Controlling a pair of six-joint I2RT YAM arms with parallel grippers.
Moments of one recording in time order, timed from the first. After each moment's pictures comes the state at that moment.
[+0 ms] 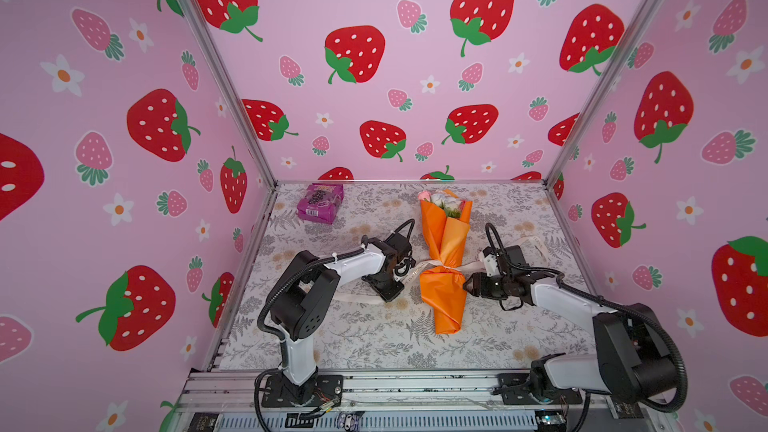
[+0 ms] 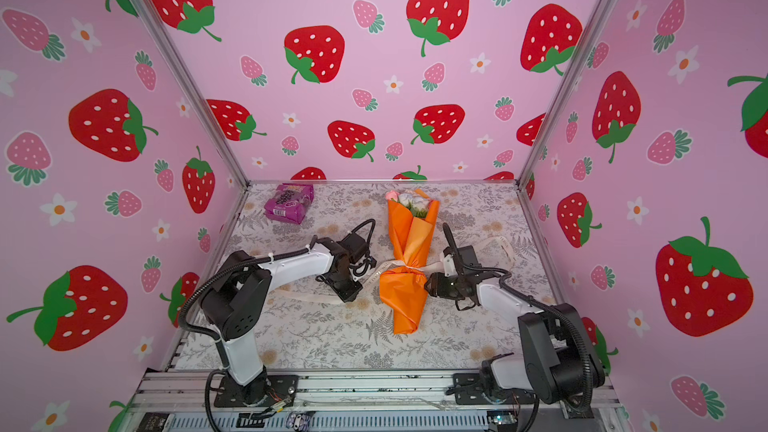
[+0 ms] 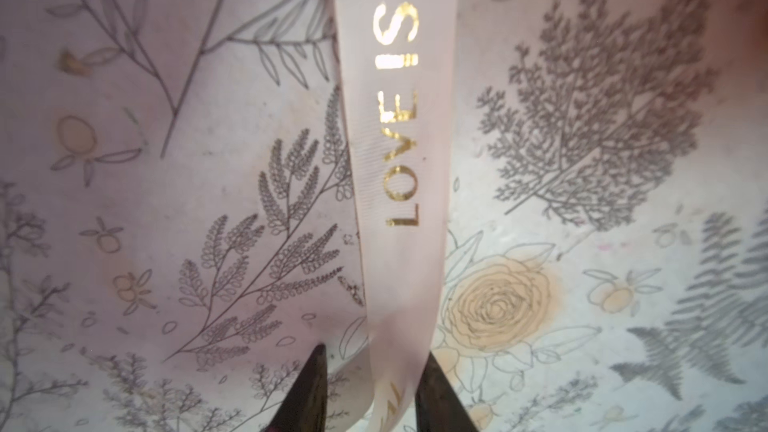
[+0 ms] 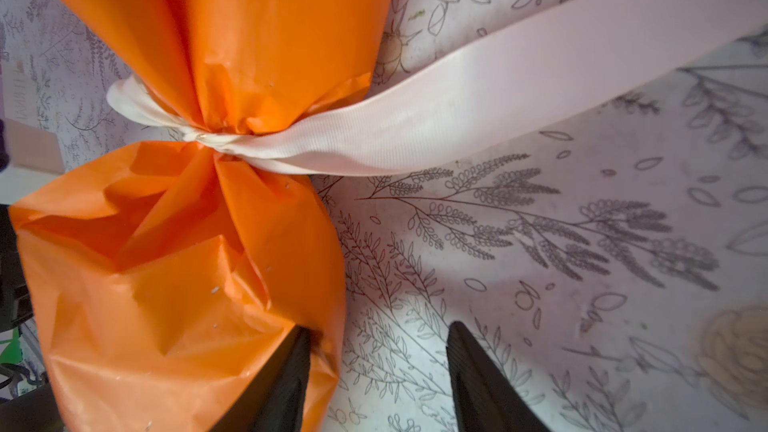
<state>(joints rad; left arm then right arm) -0.66 1.87 1.19 -0.85 0.06 0.16 0.38 1.36 0.58 -0.27 -0.37 0.38</state>
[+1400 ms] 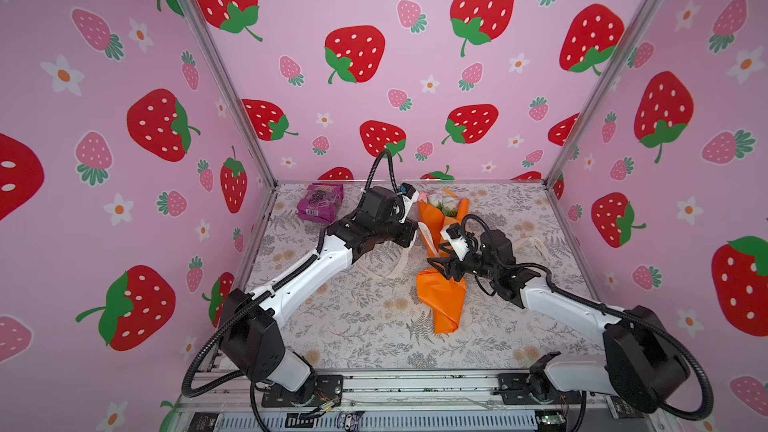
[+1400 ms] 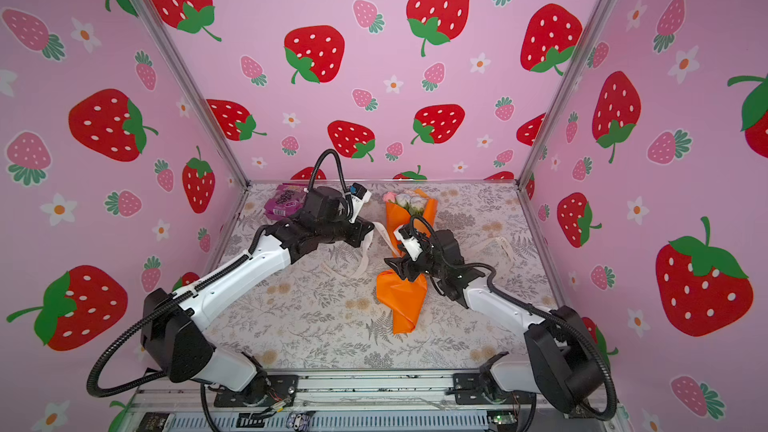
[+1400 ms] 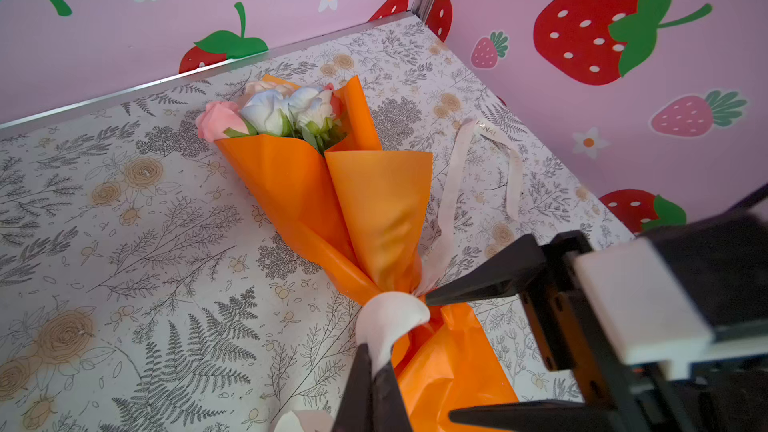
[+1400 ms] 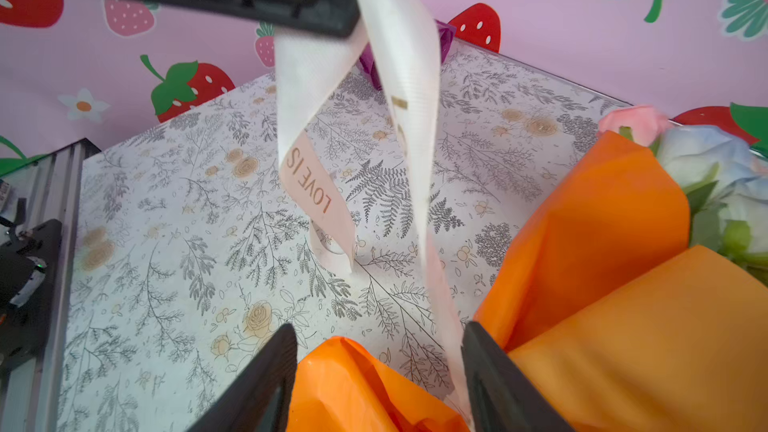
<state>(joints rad) -0.61 1.52 1.35 -0.43 0.24 -0.13 0.65 1.35 0.68 0.25 -0.43 -0.09</state>
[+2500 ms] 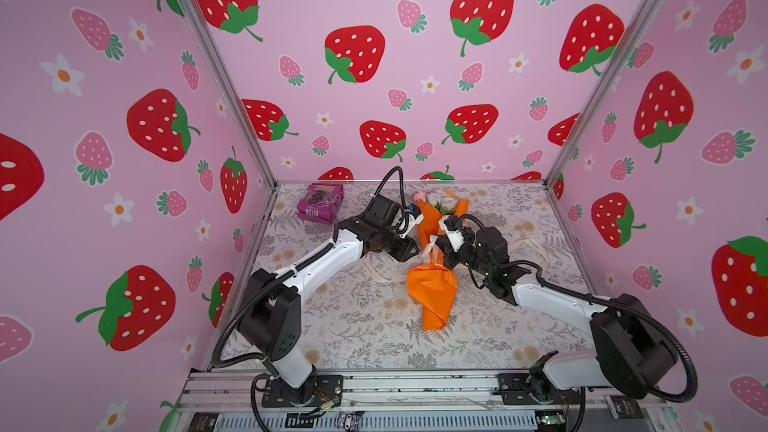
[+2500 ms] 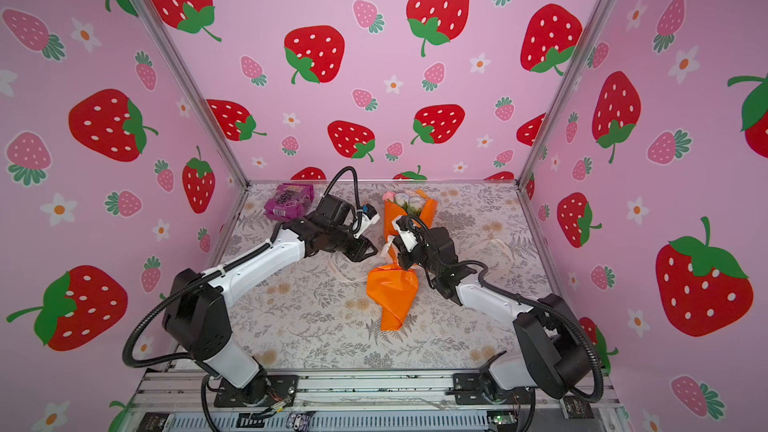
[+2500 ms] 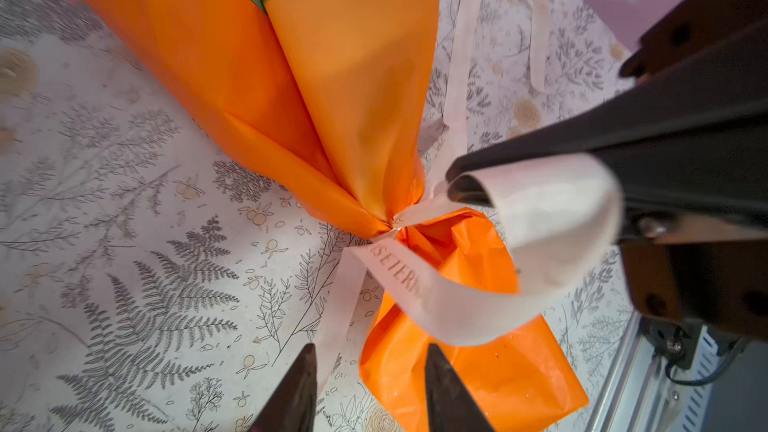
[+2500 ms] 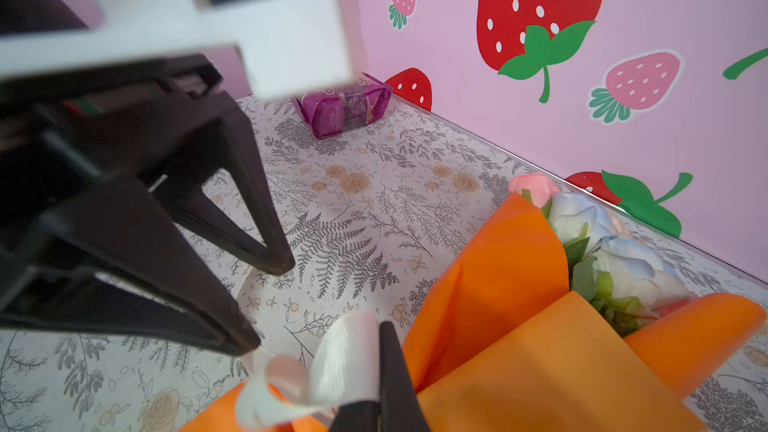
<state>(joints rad) -0.57 1.70 1.35 -0.61 0.39 0.10 0.66 1.40 0.70 0.43 -0.25 -0.12</state>
